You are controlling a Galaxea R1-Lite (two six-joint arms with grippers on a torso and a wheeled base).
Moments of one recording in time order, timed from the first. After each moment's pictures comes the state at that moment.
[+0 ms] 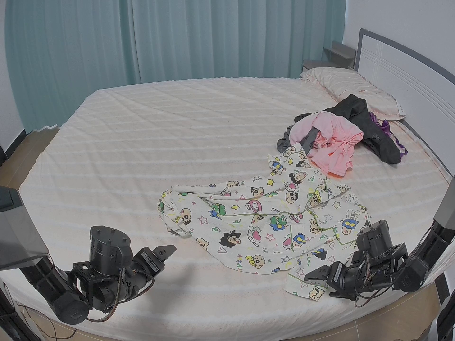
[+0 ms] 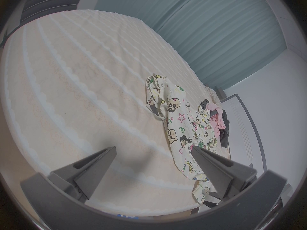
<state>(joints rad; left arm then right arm) -0.53 1.88 -0.26 -1.00 0.19 -1.07 0.43 1.93 -0.34 -0.65 0.18 0.95</state>
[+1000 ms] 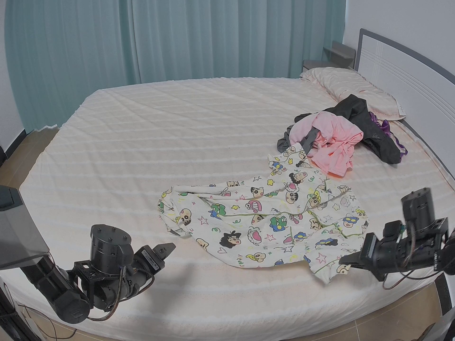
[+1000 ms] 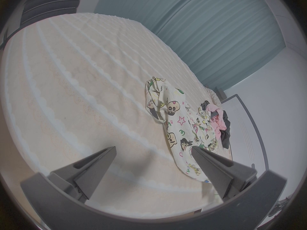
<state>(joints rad) -0.53 1.88 -0.27 -1.00 0.21 -1.05 0.38 1.55 -0.42 -0.35 0.22 0.93</state>
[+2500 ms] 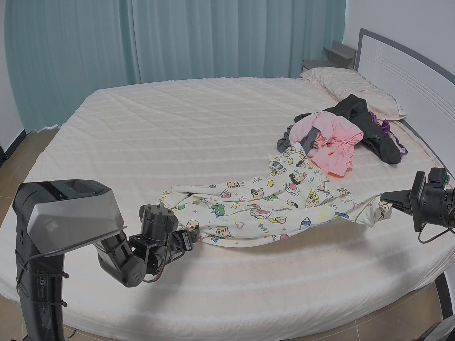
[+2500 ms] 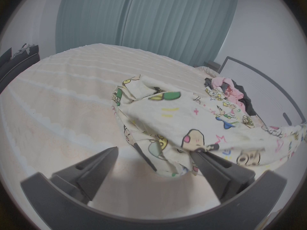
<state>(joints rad) -0.45 2.32 -0.75 -1.00 0.23 -0.49 0.13 1.28 -0.62 -0.21 0.32 0.85</state>
